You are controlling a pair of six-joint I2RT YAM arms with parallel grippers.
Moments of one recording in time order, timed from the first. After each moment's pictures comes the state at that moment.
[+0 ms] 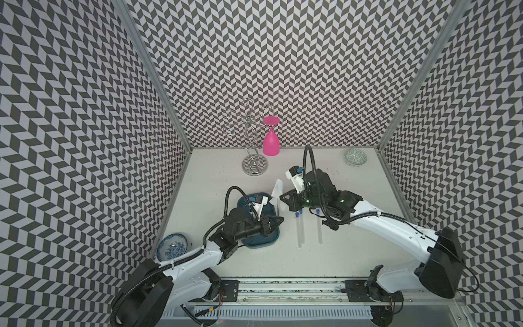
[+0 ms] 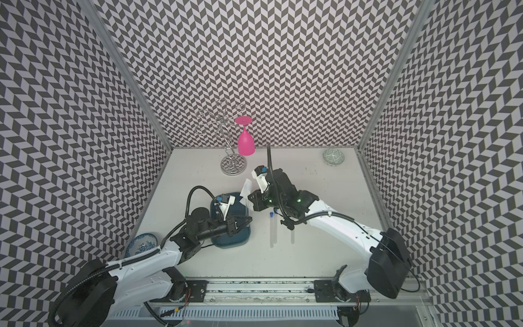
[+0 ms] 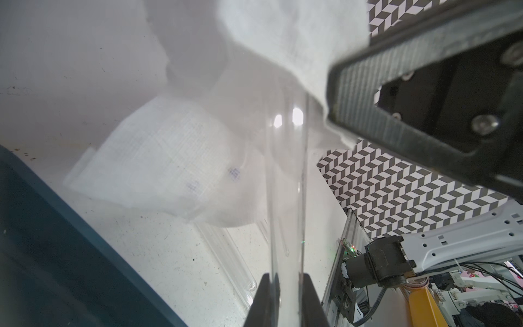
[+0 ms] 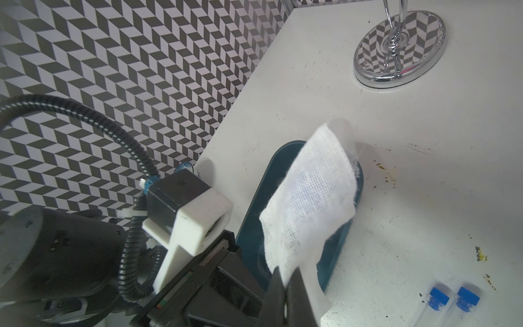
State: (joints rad) left arm -0.65 1.07 0.32 0.52 0.51 -0.68; right arm 0.81 1.41 1.15 -0.32 -0.26 0.43
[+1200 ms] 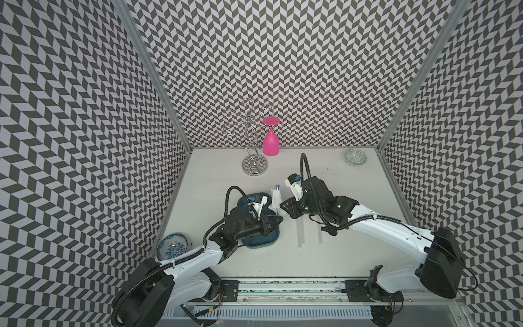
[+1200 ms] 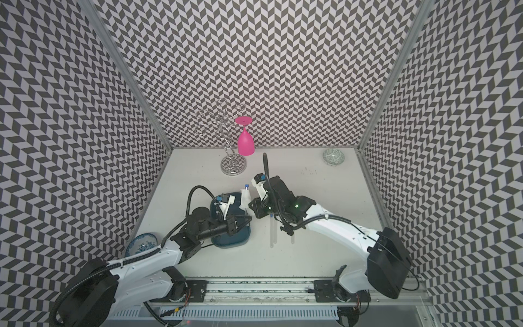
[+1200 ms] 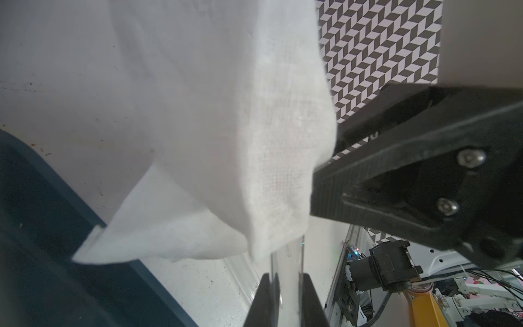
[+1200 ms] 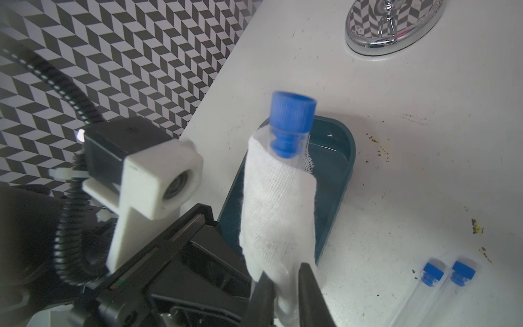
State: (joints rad) left arm -0.65 1.08 0.32 0.50 0.49 -0.69; right arm 0.83 1.41 1.06 -0.28 -0.22 0.44
